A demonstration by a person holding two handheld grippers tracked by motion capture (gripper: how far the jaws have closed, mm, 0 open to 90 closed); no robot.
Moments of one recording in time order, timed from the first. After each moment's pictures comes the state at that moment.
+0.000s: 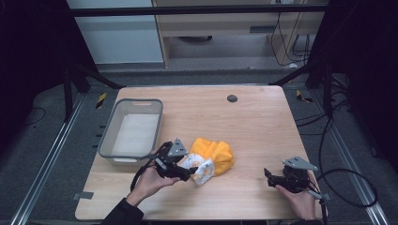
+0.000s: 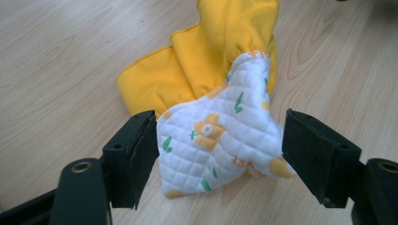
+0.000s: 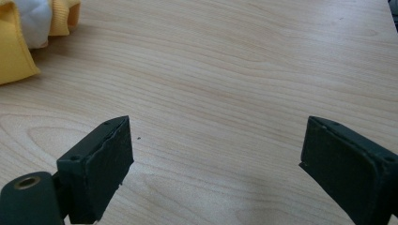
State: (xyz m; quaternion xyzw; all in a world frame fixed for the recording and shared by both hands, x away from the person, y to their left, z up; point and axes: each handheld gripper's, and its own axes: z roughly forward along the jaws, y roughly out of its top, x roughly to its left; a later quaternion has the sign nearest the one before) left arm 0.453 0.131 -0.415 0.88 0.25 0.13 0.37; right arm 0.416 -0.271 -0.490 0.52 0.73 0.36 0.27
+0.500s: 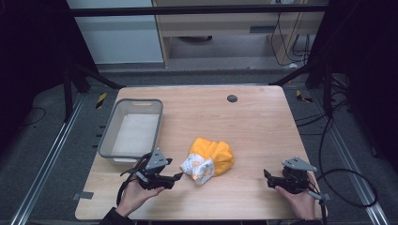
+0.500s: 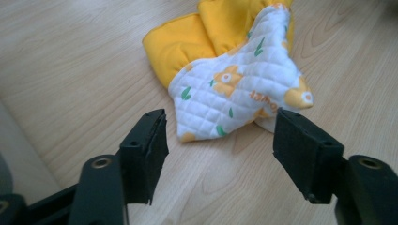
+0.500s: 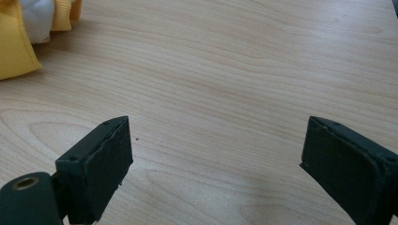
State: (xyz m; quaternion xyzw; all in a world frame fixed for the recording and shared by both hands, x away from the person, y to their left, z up) left arm 0.426 0.179 -0.436 0.85 0.30 0.15 0.40; right arm 0.414 -0.270 -0.491 0.51 0.73 0.35 0.27
